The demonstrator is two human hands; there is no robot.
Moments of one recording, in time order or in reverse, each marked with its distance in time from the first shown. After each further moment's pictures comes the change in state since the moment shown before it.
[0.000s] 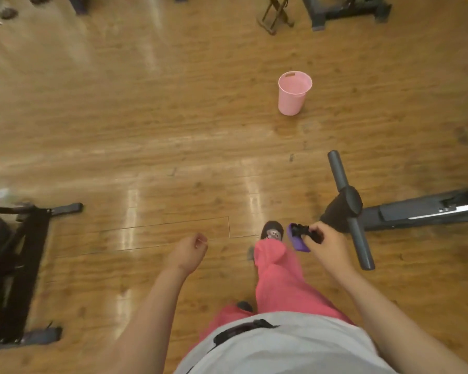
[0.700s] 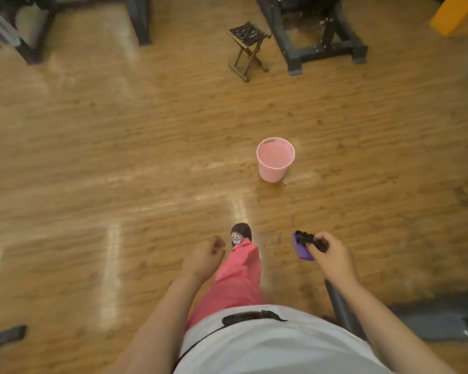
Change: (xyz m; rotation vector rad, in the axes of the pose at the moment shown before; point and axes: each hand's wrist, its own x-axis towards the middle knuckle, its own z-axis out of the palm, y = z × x) left_hand 0.427 0.316 -0.135 0.032 -0.062 0.233; right_hand 0.474 -0.114 -0.123 0.015 0.129 0.117
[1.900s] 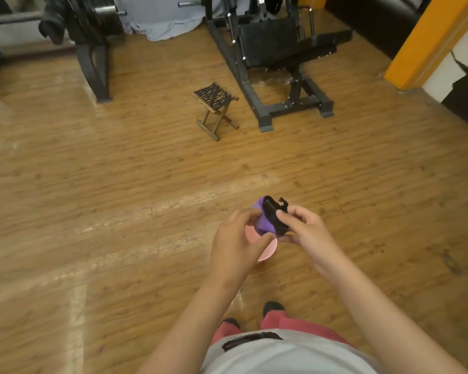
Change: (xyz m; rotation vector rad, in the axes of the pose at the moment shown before) left_hand 0.316 0.303 -0.184 -0.298 0.356 0.548; right_hand 0.367 -0.271 -0.111 0.779 -0.183 -0.018
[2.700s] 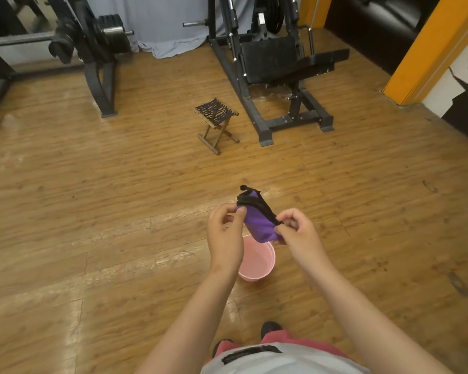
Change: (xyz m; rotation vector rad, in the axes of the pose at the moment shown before) left_hand 0.053 0.021 0.017 -0.472 0.304 -0.386; right_hand 0.031 -0.013 -0.008 -0.112 0.135 -0.057
